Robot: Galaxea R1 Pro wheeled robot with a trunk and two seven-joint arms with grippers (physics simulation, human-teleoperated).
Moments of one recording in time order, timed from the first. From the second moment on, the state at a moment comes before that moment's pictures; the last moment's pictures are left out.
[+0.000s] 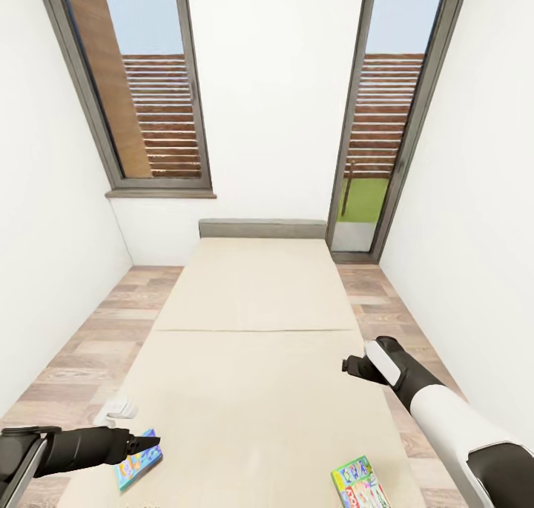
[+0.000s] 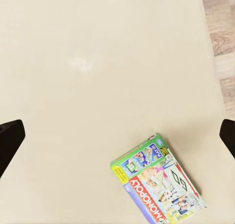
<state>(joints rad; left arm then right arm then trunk) -0.14 0.33 0.18 -1.44 0.00 0.98 -0.95 -0.86 -0.12 0.28 -0.48 -0.71 0.74 -0.35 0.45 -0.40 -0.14</state>
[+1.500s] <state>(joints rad) -0.14 0.33 0.18 -1.44 0.00 0.98 -0.95 -0.86 -0.12 0.28 -0.49 -0.71 0.68 -0.35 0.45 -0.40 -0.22</state>
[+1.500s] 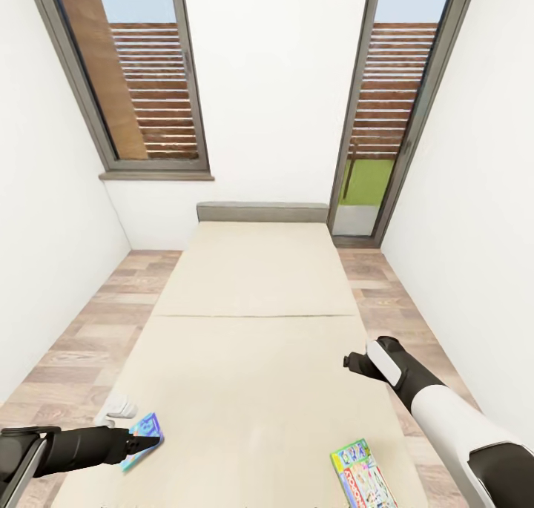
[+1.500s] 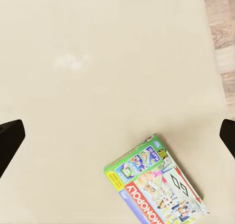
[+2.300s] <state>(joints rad) -0.14 0.35 0.22 -1.44 0.01 0.97 -1.17 -0.86 -0.12 0.28 -0.49 -0.71 0.68 -0.35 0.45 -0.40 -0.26</state>
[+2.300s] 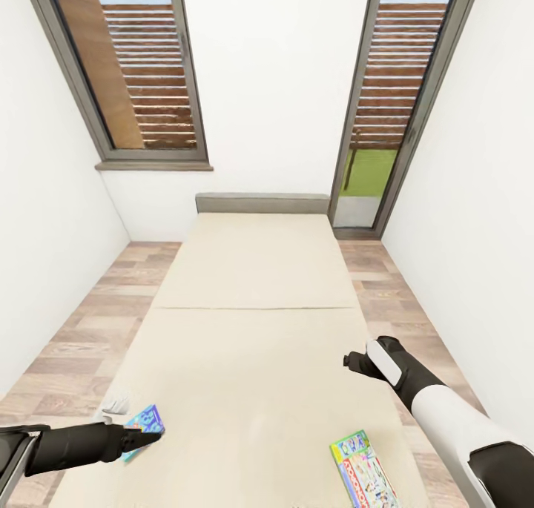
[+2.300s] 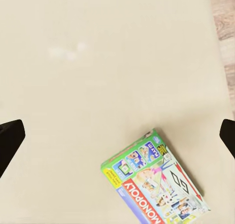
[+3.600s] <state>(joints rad) -0.14 0.35 0.35 -1.44 0.00 0.92 -1.57 -0.86 -0.13 0.28 -0.50 -0.71 0.68 -0.35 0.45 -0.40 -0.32</state>
